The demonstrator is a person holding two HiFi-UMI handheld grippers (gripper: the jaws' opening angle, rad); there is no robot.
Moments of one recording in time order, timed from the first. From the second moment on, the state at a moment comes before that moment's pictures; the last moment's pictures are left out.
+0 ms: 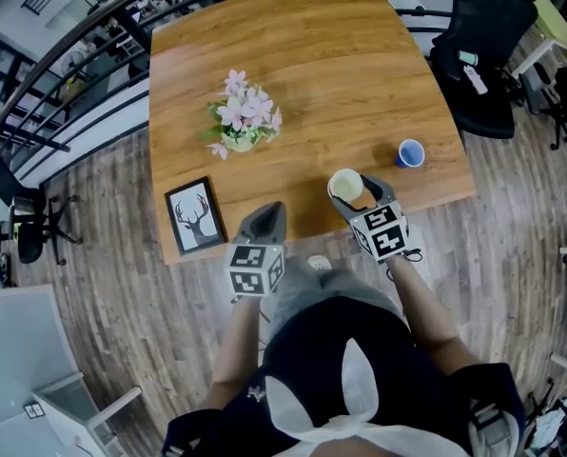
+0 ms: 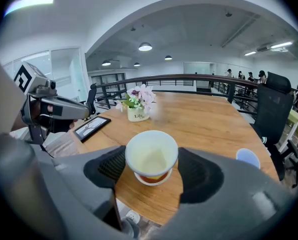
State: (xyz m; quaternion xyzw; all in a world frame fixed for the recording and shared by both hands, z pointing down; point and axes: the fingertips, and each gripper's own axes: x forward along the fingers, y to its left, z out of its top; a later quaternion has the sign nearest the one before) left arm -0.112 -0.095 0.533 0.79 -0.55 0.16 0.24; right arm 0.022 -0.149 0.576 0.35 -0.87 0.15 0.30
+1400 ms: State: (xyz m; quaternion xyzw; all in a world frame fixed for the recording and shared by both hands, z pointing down) left arm -0.120 -0.105 0.533 0.79 -0.54 0.17 0.24; right arm 0.123 -0.236 0.538 0.47 -0.83 0.11 0.28
